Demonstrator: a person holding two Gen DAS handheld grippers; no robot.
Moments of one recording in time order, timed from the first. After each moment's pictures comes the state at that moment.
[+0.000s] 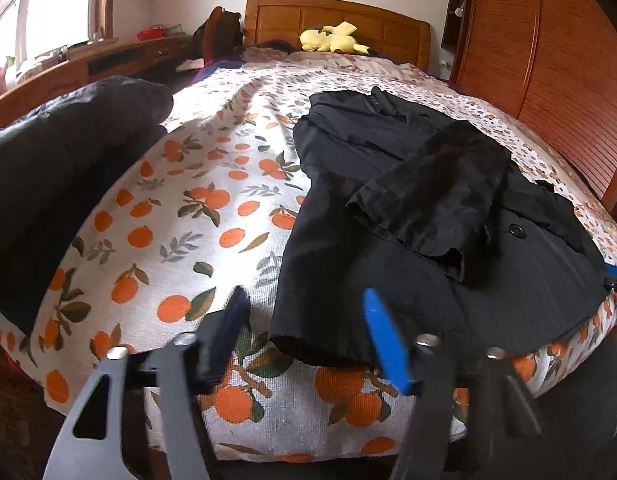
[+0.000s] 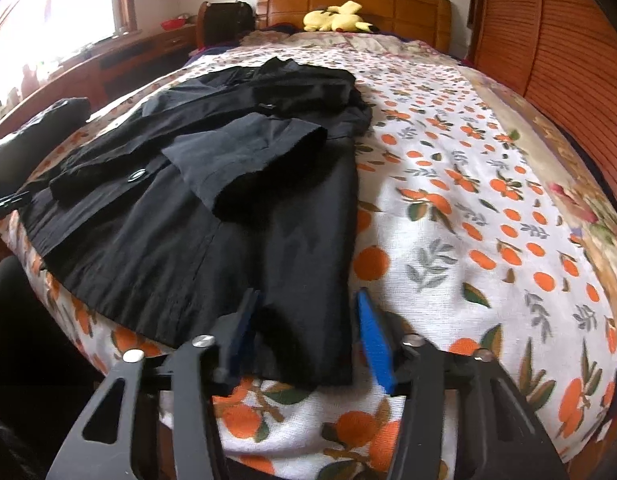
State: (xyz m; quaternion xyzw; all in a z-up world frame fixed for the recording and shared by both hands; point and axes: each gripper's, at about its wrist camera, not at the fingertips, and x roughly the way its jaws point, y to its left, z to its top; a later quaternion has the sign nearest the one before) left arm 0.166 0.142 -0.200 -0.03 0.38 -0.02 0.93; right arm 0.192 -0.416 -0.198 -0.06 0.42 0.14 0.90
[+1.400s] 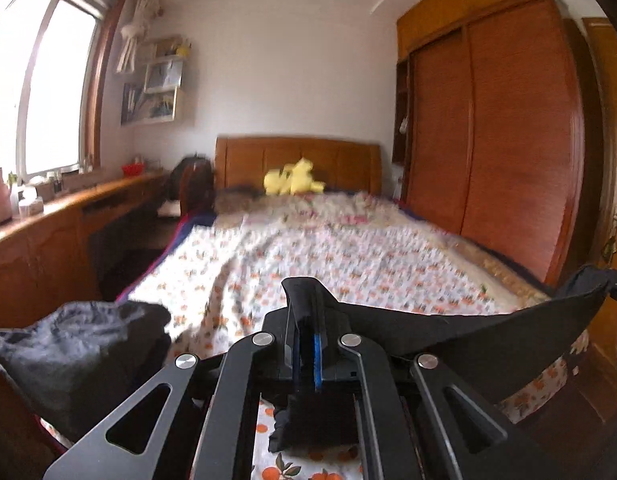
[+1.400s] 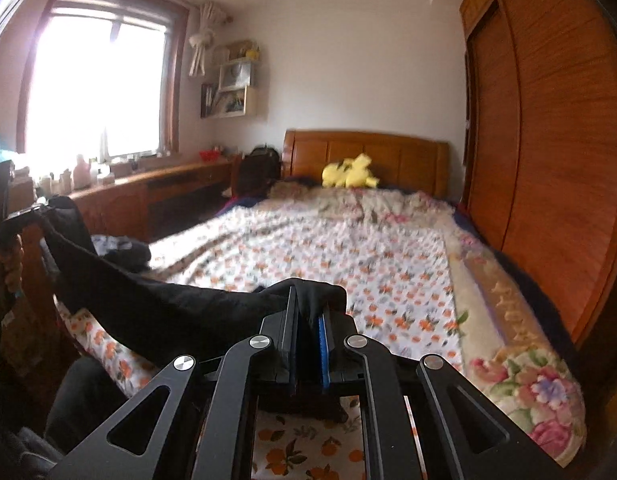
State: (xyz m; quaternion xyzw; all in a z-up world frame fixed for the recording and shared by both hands) left arm 0.095 0.081 0.066 -0.01 0.17 -0.07 0.98; right arm 0.114 -0.450 0.041 -0.04 0.19 0.18 0.96
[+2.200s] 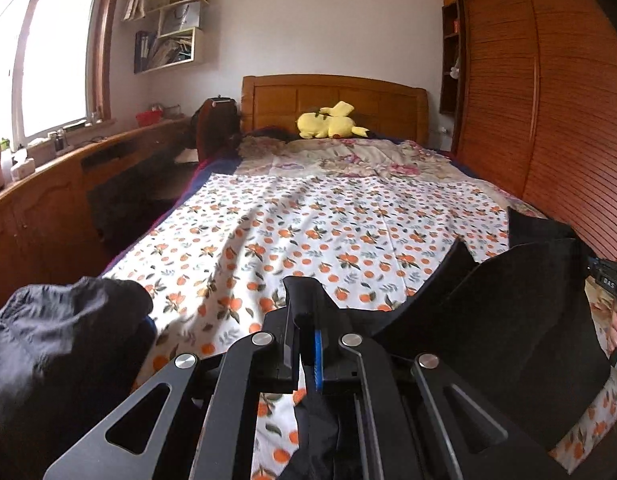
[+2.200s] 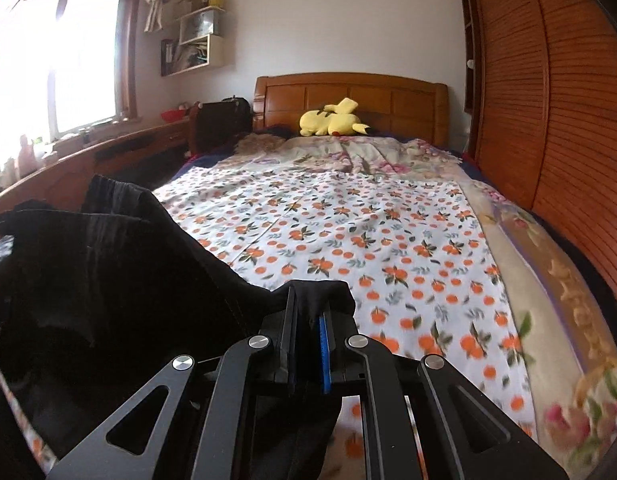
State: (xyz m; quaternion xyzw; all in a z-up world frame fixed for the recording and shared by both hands) left arm 0.317 0.107 -0.031 0.00 0.25 0.00 0.97; right arm 0.390 -0.412 -0.071 -0.03 0.26 0.15 0.95
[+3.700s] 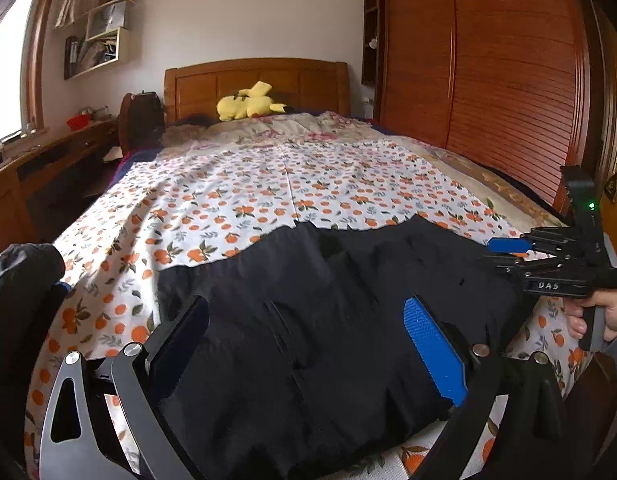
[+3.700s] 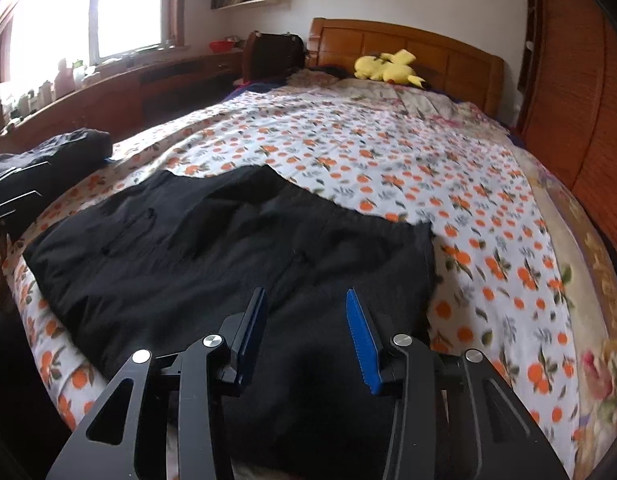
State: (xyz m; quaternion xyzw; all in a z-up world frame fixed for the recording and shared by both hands) left arm 0.245 -0.003 -0.107 0.03 0.27 -0.13 0.95; right arm 0.304 -0.356 -0.128 -0.10 0.35 0.20 0.91
